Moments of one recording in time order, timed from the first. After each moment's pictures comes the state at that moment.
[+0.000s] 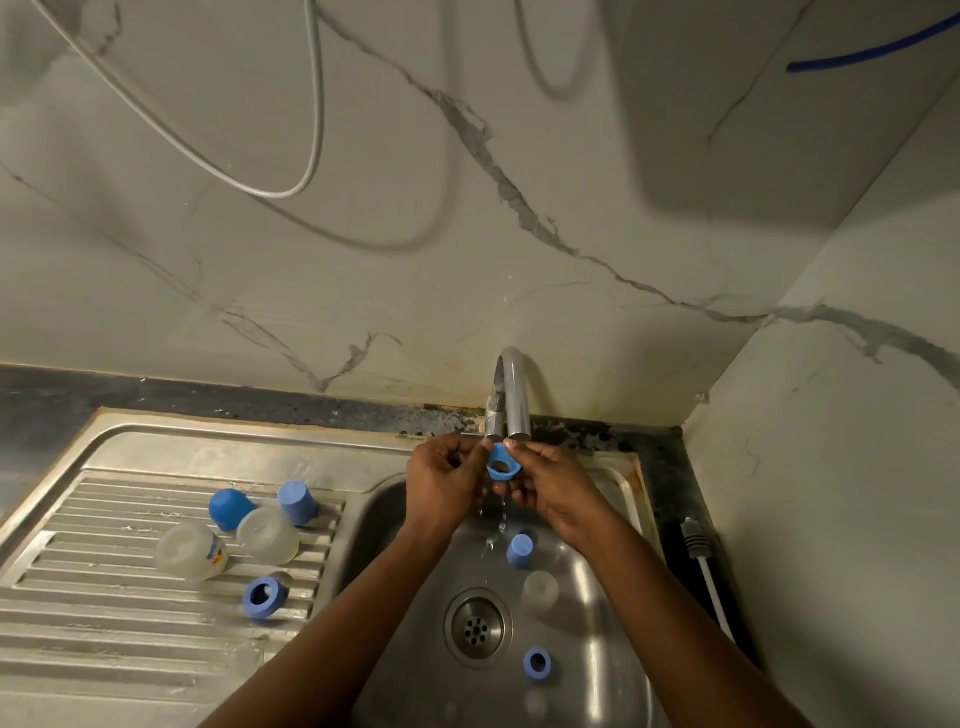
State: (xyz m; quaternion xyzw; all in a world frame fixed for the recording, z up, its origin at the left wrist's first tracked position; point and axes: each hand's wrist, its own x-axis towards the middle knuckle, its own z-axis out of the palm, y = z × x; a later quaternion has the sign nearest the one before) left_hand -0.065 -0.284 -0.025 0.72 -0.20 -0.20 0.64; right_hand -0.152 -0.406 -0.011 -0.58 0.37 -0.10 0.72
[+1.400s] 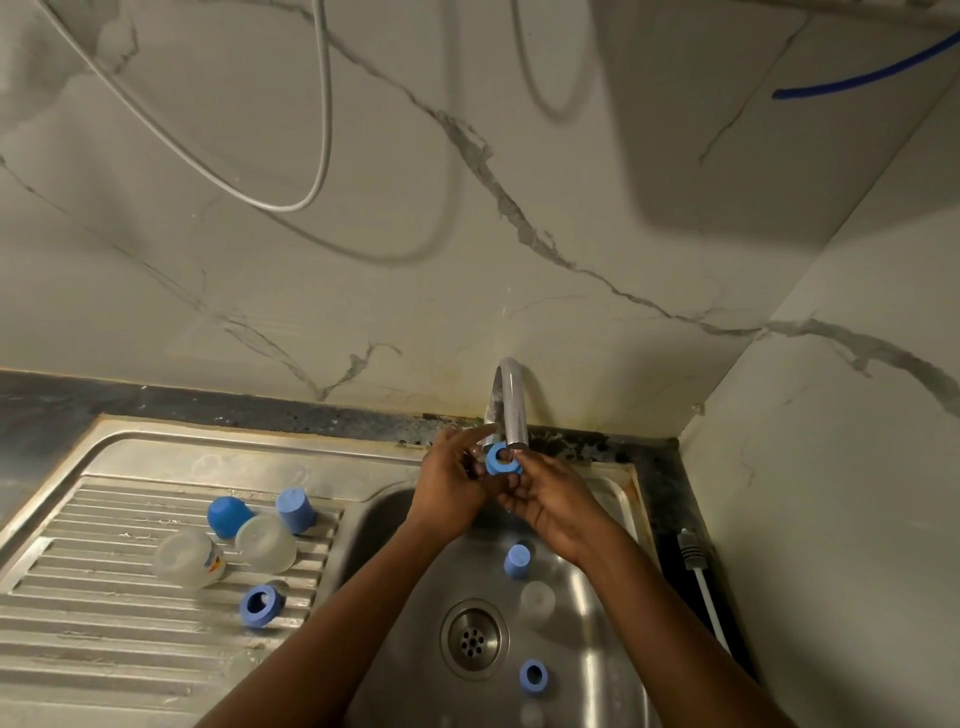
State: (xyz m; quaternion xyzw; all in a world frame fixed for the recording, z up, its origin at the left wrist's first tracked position) left_hand -0.052 -0.290 -0.027 0.75 -0.34 -0.15 0.54; right_hand -0.158 -0.406 -0.008 -0.48 0.33 -0.11 0.80
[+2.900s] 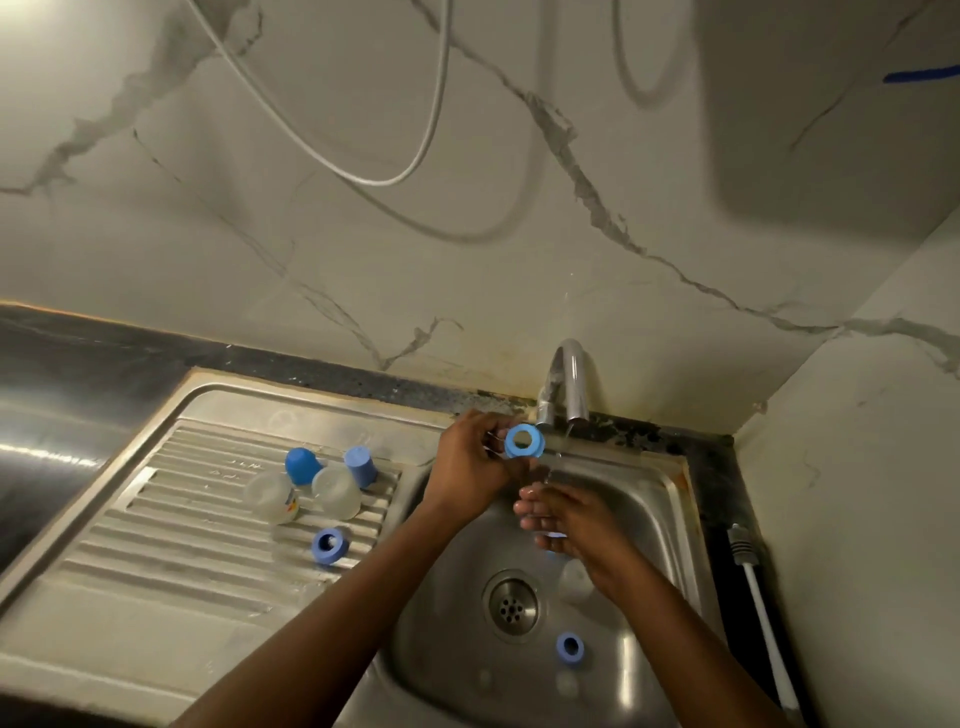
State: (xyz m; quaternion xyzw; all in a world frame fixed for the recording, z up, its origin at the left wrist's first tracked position) left_hand -0.047 -0.232 -0.013 0.76 -0.33 -0.09 0.55; right_hand -0.184 -0.355 -0.030 -0.60 0.37 -0.02 0.71
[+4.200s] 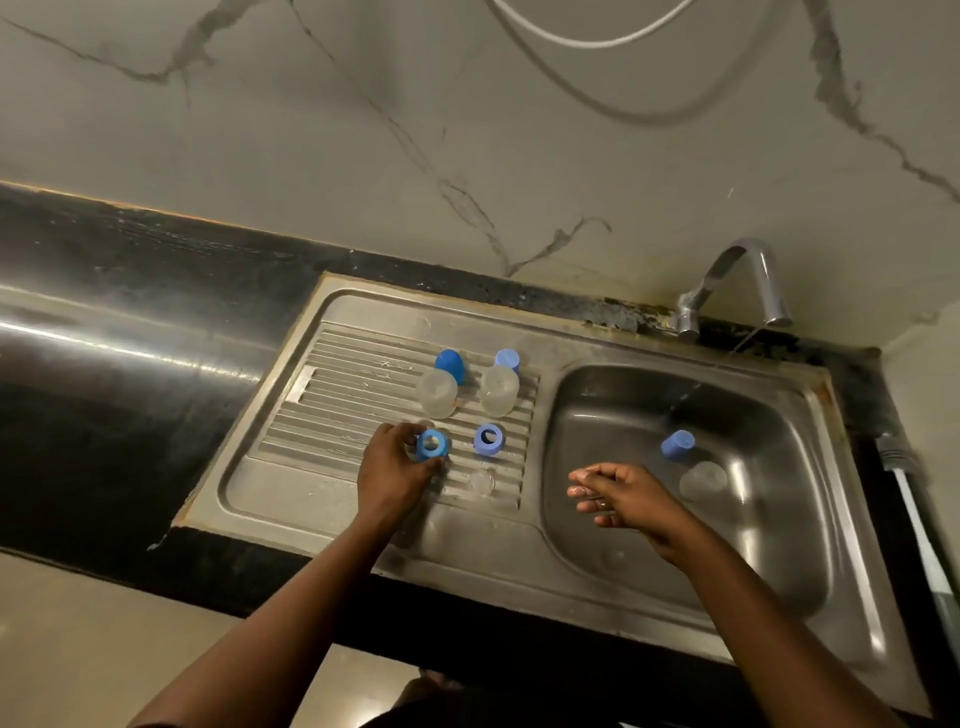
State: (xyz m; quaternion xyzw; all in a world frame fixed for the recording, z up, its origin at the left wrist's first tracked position) left_hand 0.030 0.064 -0.132 0.89 -0.12 -0.13 0.43; right_hand -0.163 -0.202 -0.086 -0.66 0.39 0.11 0.63
